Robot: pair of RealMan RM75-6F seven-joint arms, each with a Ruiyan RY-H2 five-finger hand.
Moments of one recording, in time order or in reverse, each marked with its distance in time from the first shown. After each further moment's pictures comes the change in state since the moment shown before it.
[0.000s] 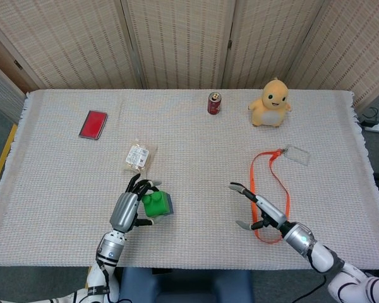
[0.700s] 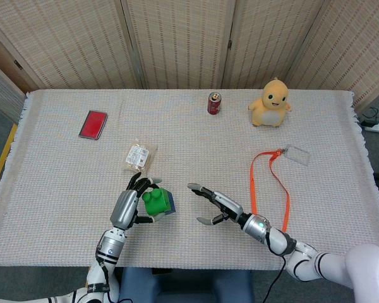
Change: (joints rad) left arm -0.011 0.024 -0.024 -0.064 -0.058 -0.026 -0.019; right arm 0.213 -0.266 0.003 0.208 0.018 -0.033 0.300
